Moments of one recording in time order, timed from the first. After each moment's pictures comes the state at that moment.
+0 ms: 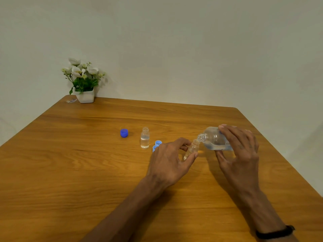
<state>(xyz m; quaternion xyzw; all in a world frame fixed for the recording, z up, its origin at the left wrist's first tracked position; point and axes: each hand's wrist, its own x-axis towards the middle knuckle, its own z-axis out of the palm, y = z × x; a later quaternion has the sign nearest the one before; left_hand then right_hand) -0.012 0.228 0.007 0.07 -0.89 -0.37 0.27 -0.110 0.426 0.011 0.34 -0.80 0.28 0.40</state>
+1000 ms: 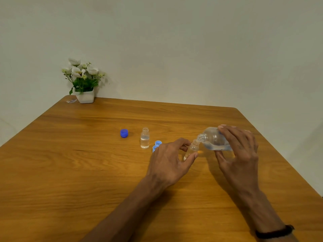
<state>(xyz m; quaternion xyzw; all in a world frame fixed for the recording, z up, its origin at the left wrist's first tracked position) -0.010 0.228 0.007 0.07 -0.89 -0.37 0.26 -0.109 0.425 0.010 0.34 -0.80 0.29 0.39</state>
